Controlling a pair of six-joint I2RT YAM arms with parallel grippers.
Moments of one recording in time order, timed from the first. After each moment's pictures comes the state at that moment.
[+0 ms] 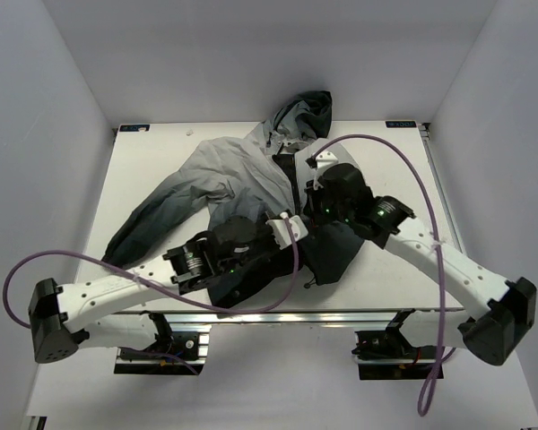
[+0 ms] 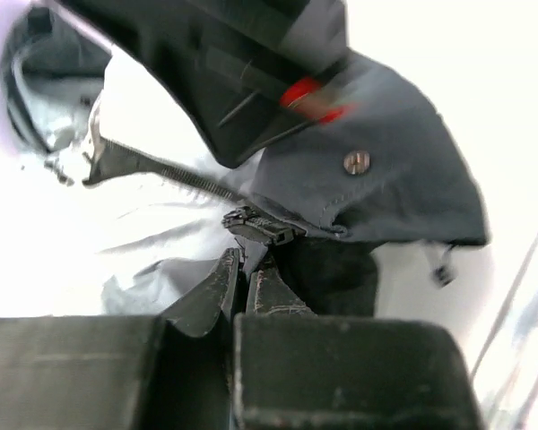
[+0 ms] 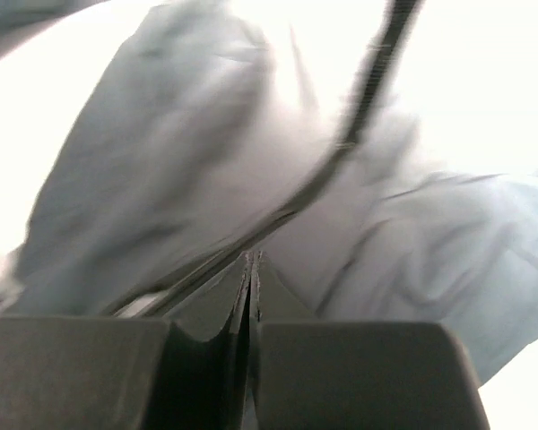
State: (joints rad) left arm -1.13 1.16 0.94 -0.09 -0.23 0.34; right arm 0.77 1.21 1.17 -0.58 0.02 0.25
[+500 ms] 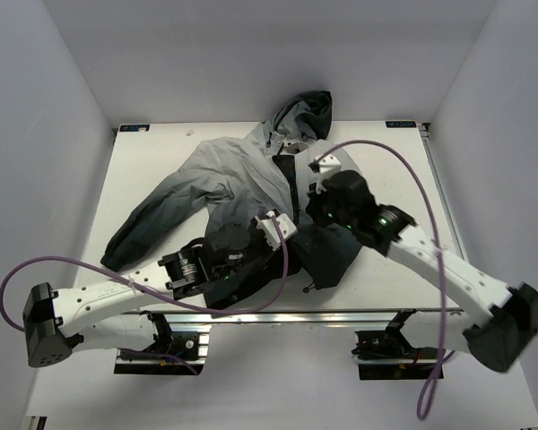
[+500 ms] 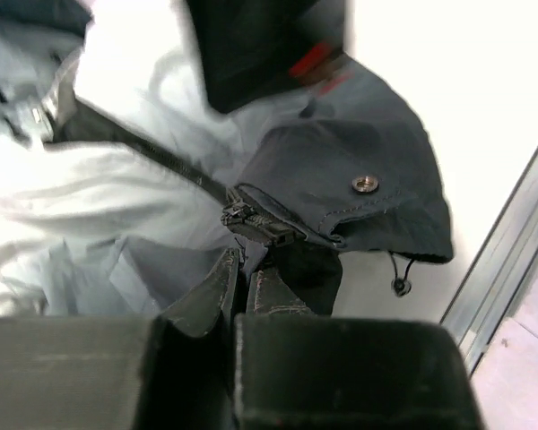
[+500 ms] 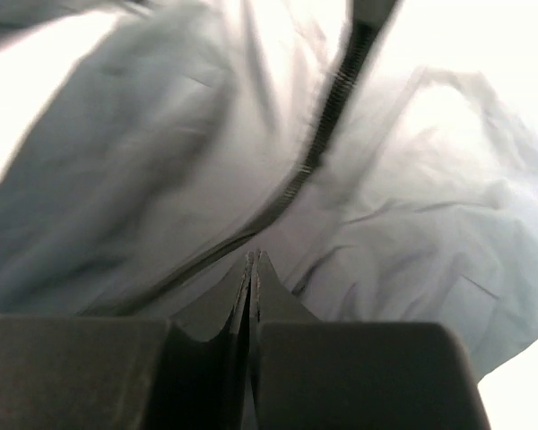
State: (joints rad) left arm -1.14 1.06 0.88 -0.10 -0.24 0.17; right arm 0.75 1.25 1.09 -0.44 0.13 0.17
